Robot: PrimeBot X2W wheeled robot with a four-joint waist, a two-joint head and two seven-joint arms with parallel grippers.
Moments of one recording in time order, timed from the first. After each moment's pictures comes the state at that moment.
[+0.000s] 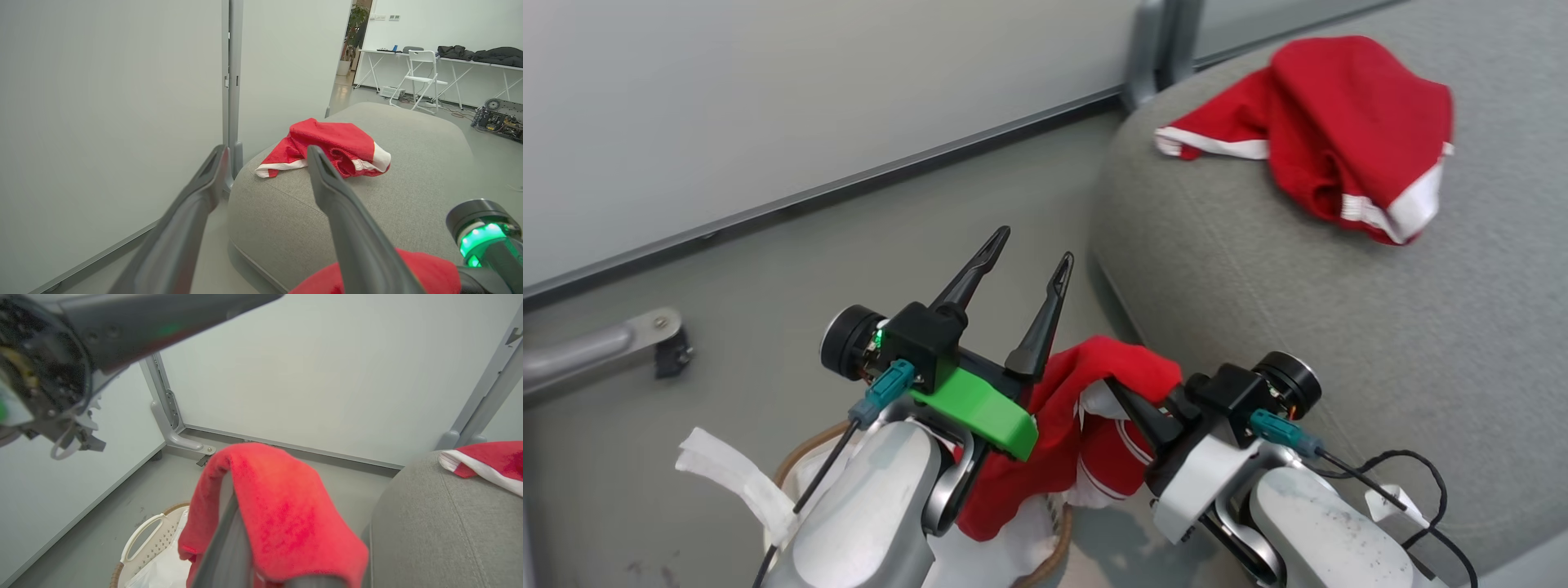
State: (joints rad) left arm -0.47 0.08 -0.58 0.33 -0.36 -0.13 -0.26; right arm -0.41 -0.14 0.63 0.33 0.30 0.13 -0.26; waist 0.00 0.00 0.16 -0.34
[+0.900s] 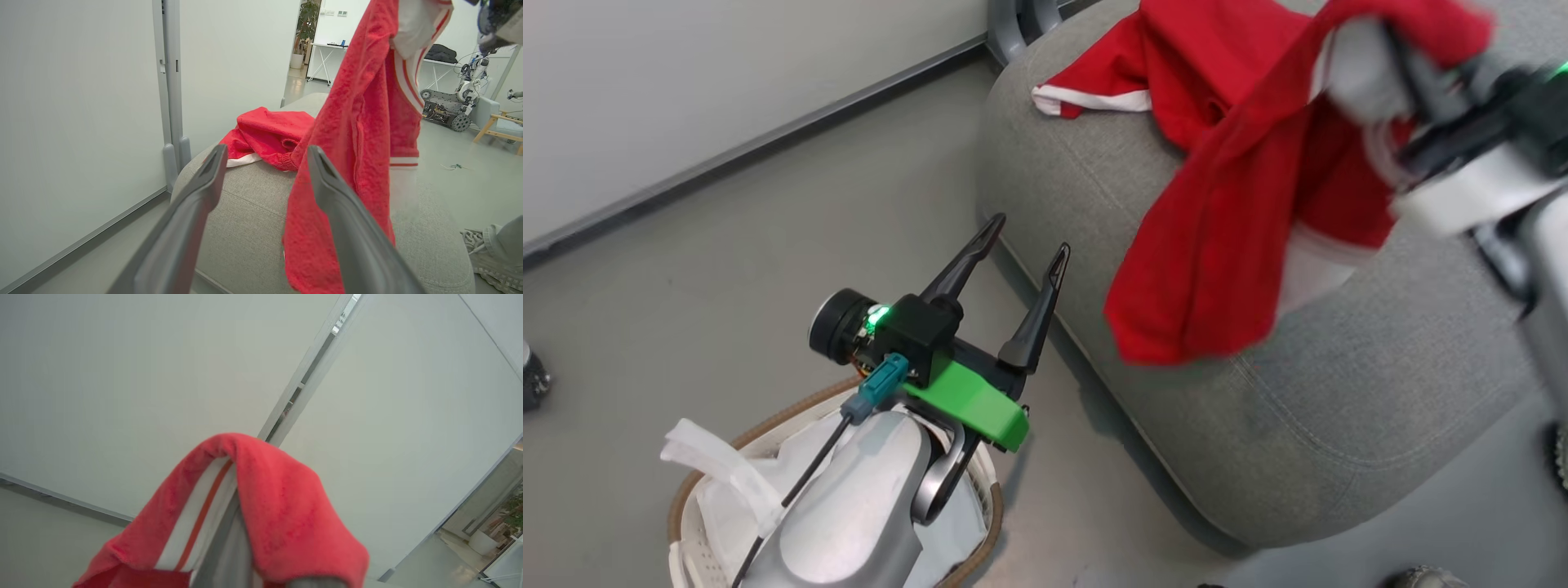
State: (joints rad) left arm -0.48 0.11 -0.59 0.31 -0.34 -0.13 -0.26; right arm -0.74 -0.44 0.30 0.17 0.16 0.13 -0.26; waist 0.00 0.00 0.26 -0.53
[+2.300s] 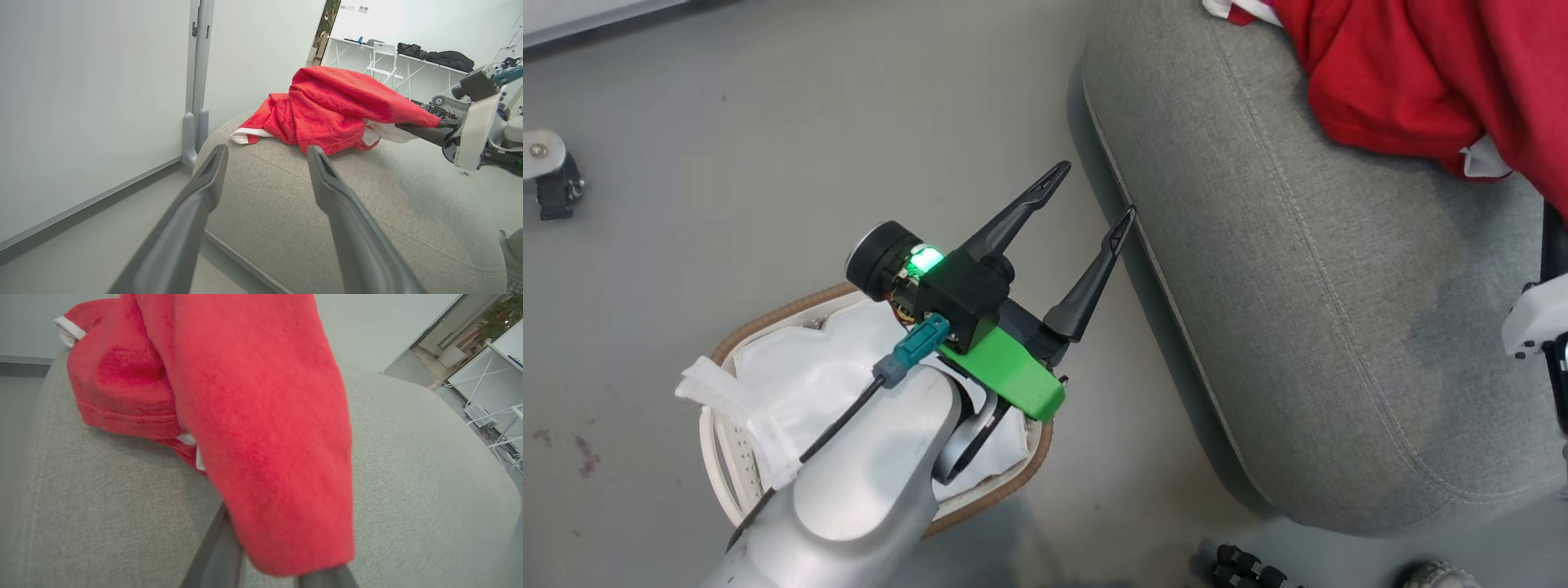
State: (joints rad) left arm -0.65 0.15 -0.75 0.27 -0.41 -0.13 -0.26; right arm -0.55 -0.30 -0.24 0.61 -0.02 0.13 -0.26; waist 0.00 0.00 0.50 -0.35
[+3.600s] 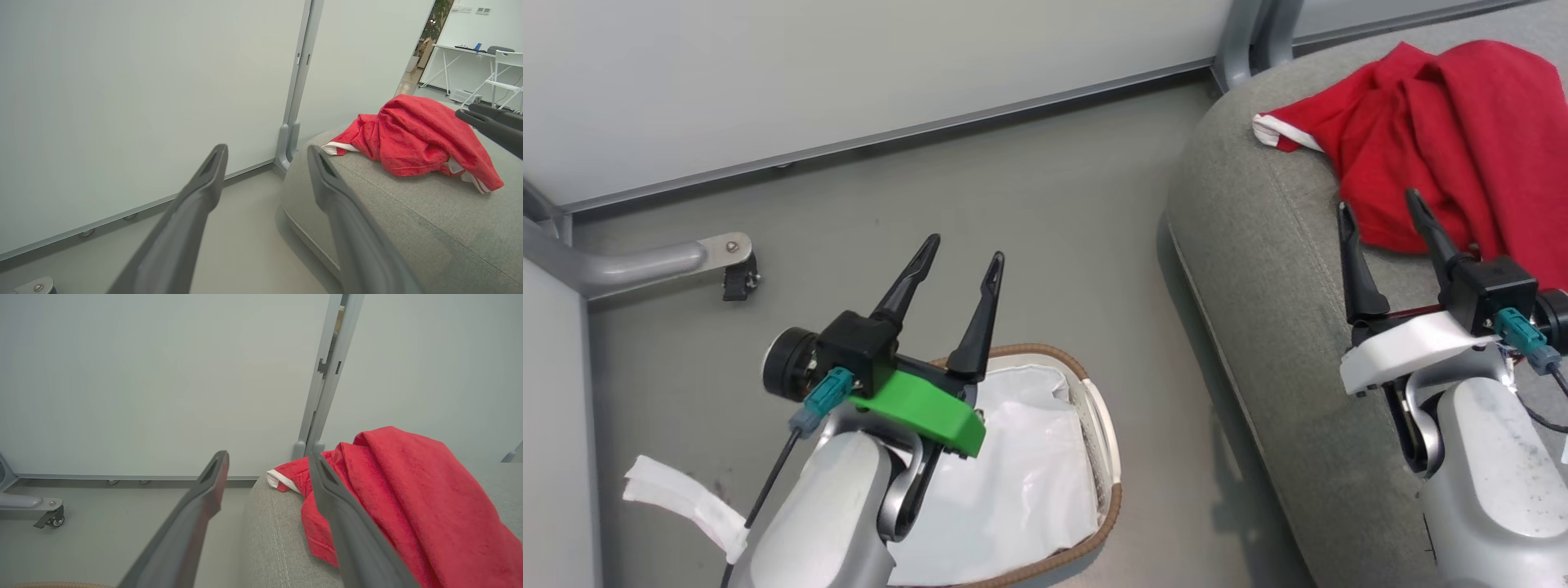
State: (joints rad) left arm -0.42 0.09 -0.46 0.34 -0.34 -0.13 -0.26; right arm -0.41 -0.12 -0.04 0.33 0.07 0.13 -0.26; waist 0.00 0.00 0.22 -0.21
